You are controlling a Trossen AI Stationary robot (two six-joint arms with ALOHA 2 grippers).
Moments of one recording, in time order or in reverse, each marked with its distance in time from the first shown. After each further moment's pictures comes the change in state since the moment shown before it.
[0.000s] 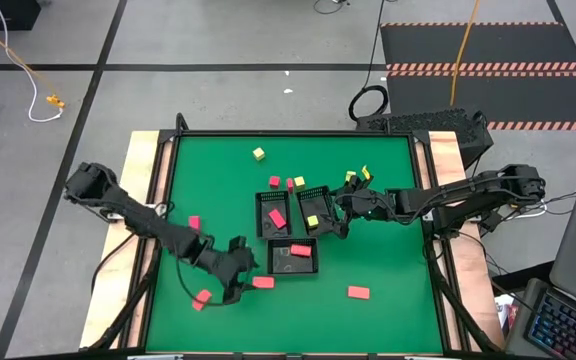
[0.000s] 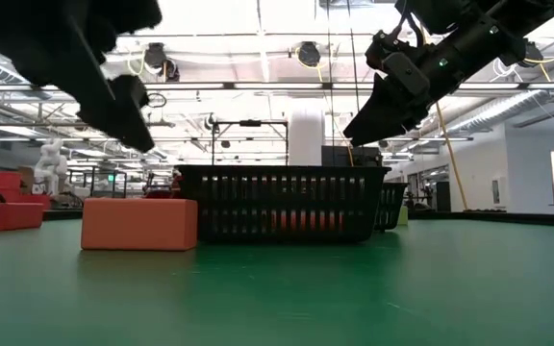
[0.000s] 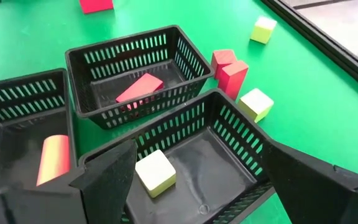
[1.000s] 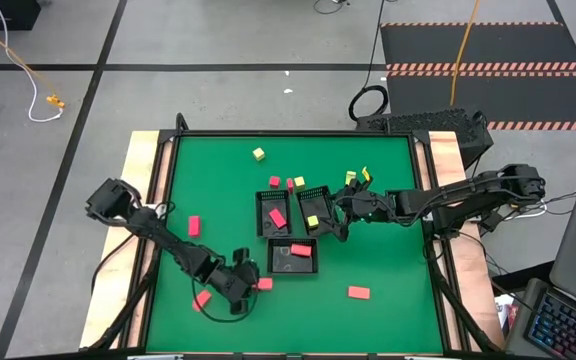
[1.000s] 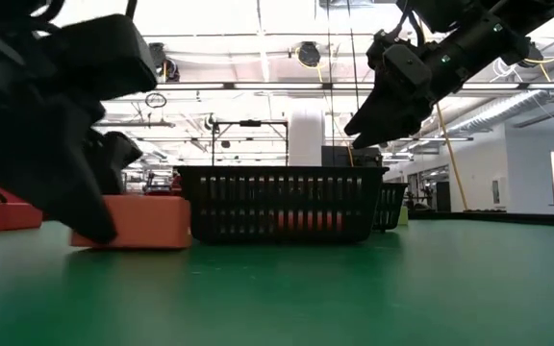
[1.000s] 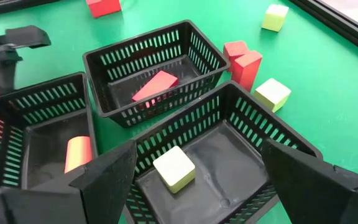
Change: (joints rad) left arm -0.057 0.243 0.002 0.105 -0.062 -0.047; right arm 0.020 0.000 0.000 -0.009 -0.027 0.098
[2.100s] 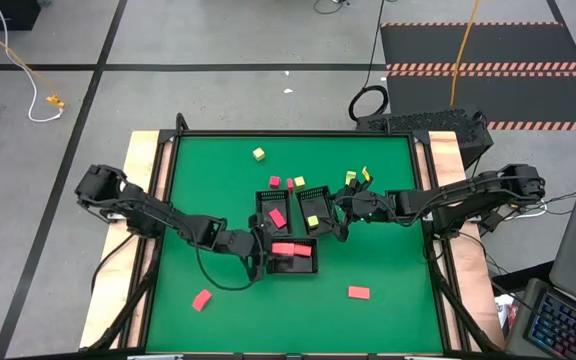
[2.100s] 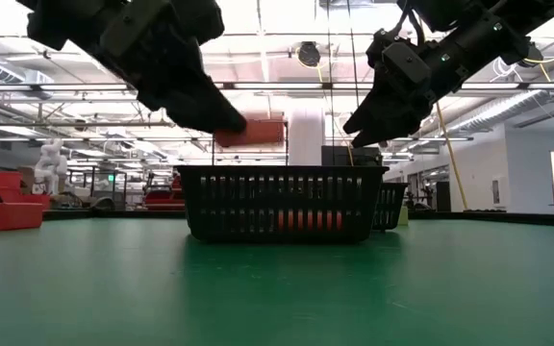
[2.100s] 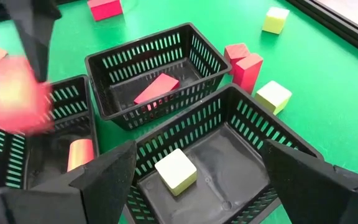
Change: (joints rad) left arm 0.259 -0.159 -0.001 0.153 -0.019 0.347; right arm 0.000 0.000 0.000 0.007 -0.001 0.001
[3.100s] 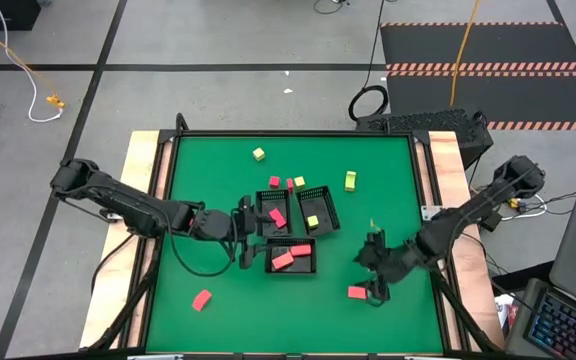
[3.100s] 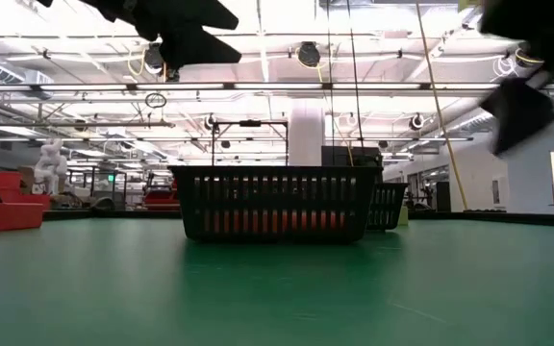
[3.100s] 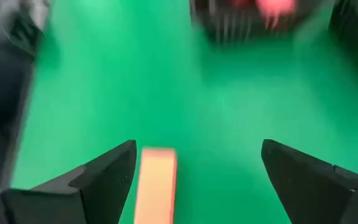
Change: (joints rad) left arm 0.032 -0.261 0.001 -0.060 -0.030 0.041; right arm 0.581 -0.062 0.001 -0.368 -0.068 0.400
